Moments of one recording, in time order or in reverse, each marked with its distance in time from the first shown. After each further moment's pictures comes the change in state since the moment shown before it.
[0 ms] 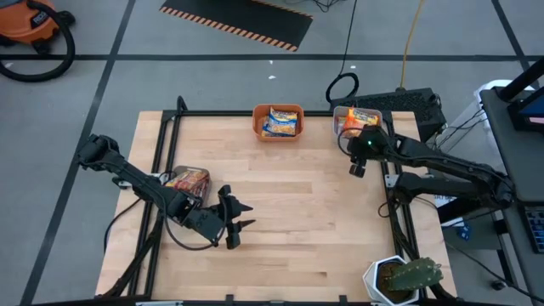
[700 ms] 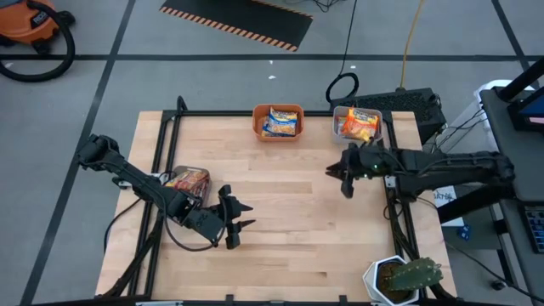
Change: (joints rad) left arm 0.000 0.000 0.000 0.000 0.000 0.029; right arm 0.453 -0.011 0.031 0.255 -0.058 0.570
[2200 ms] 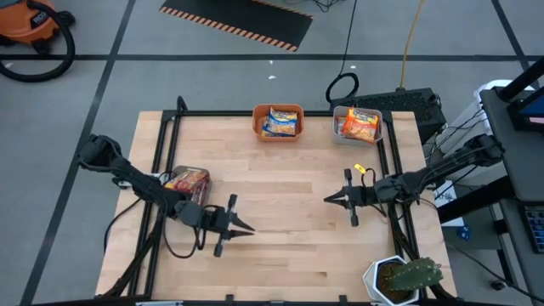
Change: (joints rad) left arm -0.002 -0.009 -0.368 0.872 0.300 0.432; right arm 0.433 0.003 -0.435 0.786 0.219 -0.298
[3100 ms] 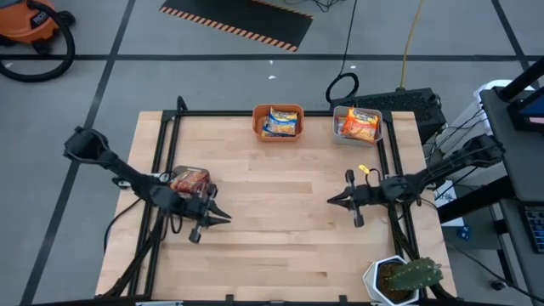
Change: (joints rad) left arm -0.001 -0.248 -0.396 0.334 0.023 -0.021; right arm 0.000 0.001 -0.117 0.281 -0.054 0.042
